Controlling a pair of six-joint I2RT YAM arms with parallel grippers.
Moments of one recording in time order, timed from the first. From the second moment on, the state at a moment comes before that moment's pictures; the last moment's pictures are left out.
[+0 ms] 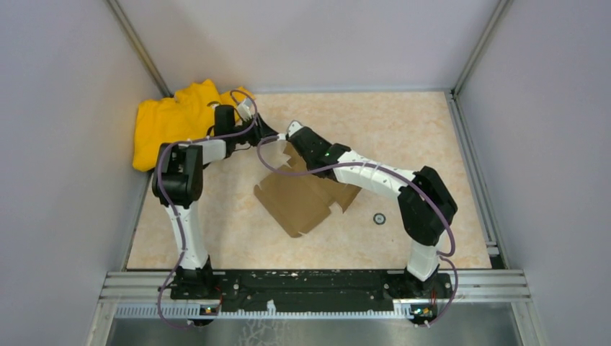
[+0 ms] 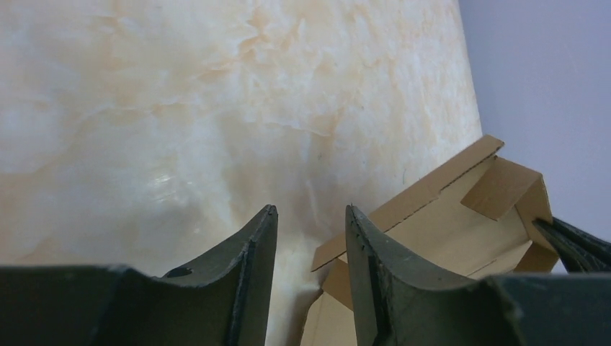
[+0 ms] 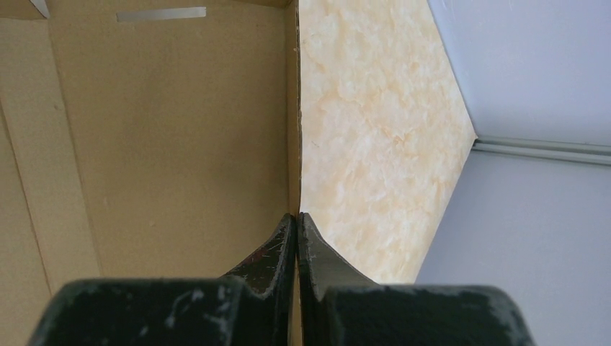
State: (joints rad) left arm -0.12 2.11 1.29 0.32 0.74 -0.56; right arm 0.84 1.79 1.39 -0.43 0.69 -0.38
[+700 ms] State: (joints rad) left arm -0.18 2.10 1.05 0.68 0.88 -0.54; right arm 0.90 1.79 1.31 -0.32 0.74 -0.45
